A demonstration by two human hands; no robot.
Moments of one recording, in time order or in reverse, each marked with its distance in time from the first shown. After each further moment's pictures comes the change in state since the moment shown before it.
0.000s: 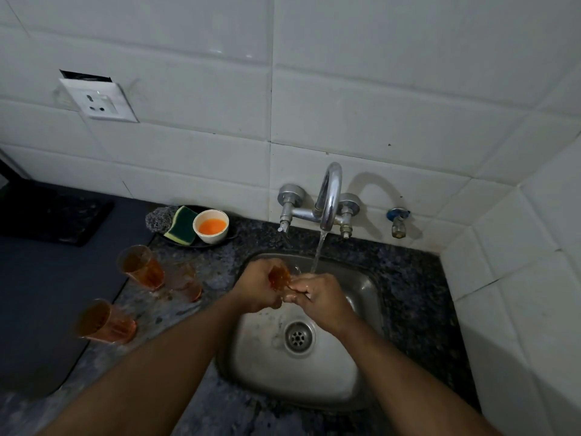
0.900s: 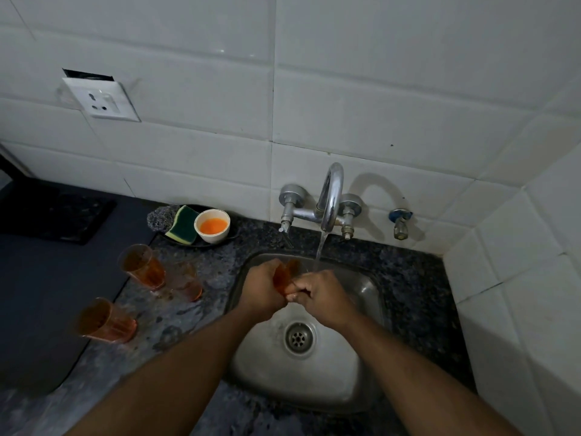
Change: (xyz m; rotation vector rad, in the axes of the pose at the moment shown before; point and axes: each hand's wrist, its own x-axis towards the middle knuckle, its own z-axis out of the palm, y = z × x) left_hand -0.004 0.004 0.025 -0.049 0.204 -0.030; right_hand 0.011 0.002 -0.010 -0.090 -0.178 0.030
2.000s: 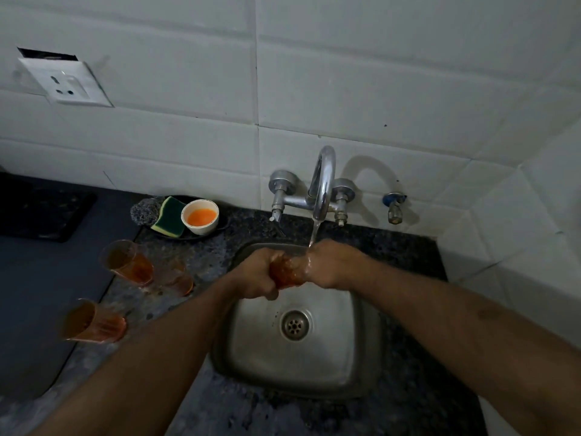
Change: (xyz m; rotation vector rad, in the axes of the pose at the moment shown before) left_hand 0.025 0.014 -0.027 0.007 -0.479 -0.042; right_hand 0.031 -0.024 -0.063 -0.595 -0.524 -0.003
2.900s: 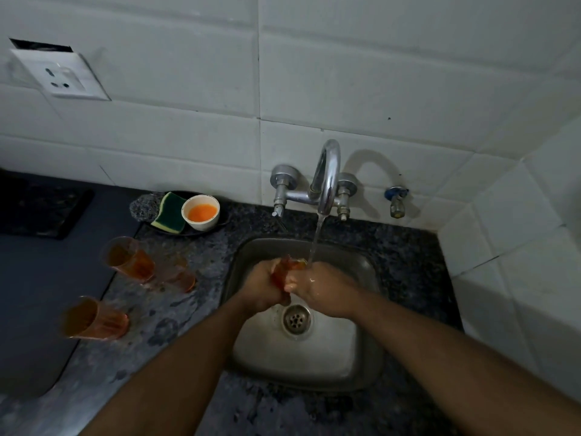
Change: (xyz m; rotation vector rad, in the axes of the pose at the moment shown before) left_hand 0.015 -0.055 0.052 -0.310 0.179 0.049; right_hand -0.015 -0.033 0.041 0.319 0.242 0.025
